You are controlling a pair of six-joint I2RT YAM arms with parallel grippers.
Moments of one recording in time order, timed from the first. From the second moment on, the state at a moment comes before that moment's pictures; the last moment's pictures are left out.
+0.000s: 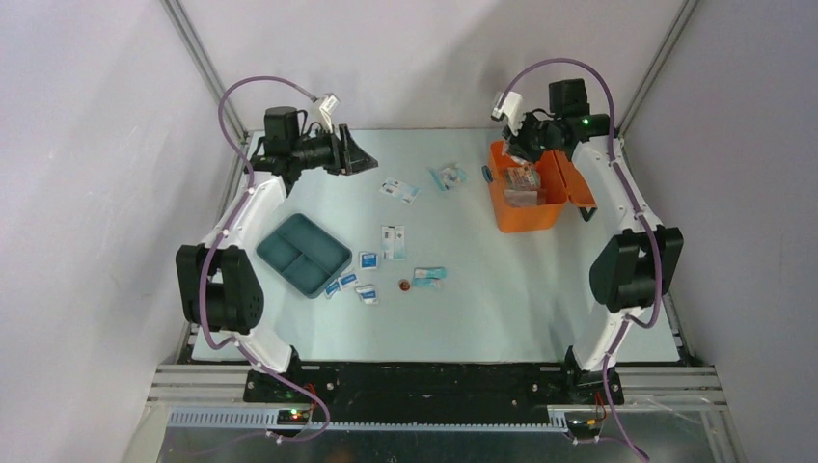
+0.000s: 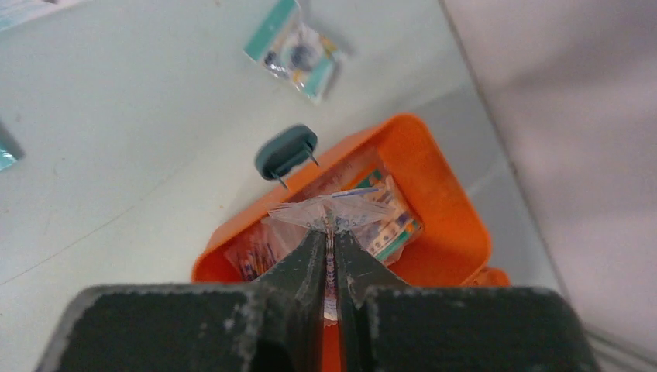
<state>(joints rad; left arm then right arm) -0.09 1.65 1.41 -0.26 0.84 -0.22 0.17 1.79 1.85 -0.81 -0.52 -0.89</state>
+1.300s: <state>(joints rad) -0.10 1.65 1.42 -0.26 0.79 -0.18 0.08 1.91 1.58 -0.62 -0.06 -0.33</state>
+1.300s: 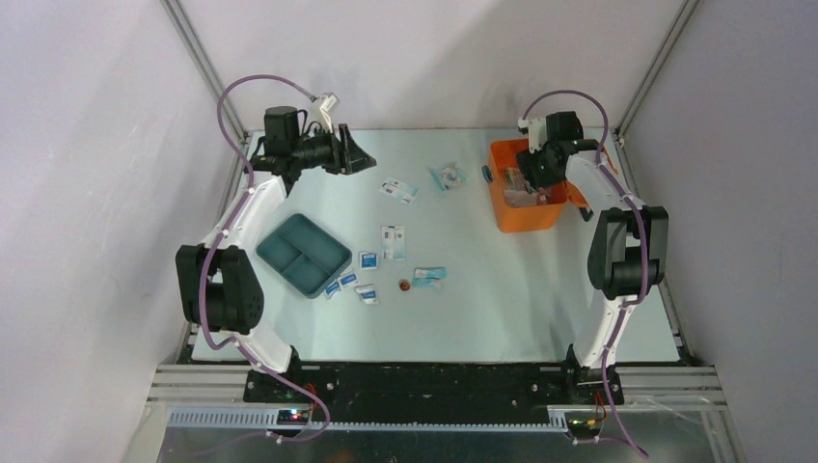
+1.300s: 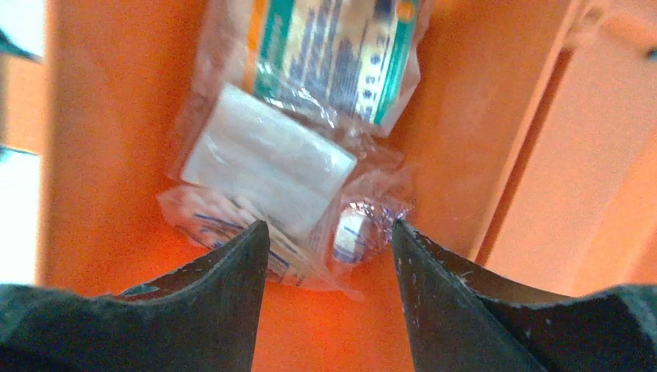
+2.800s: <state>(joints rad) -0.05 1.49 1.31 -0.39 0.71 -0.12 0.55 2.44 2.09 -0.43 0.07 -0.48</state>
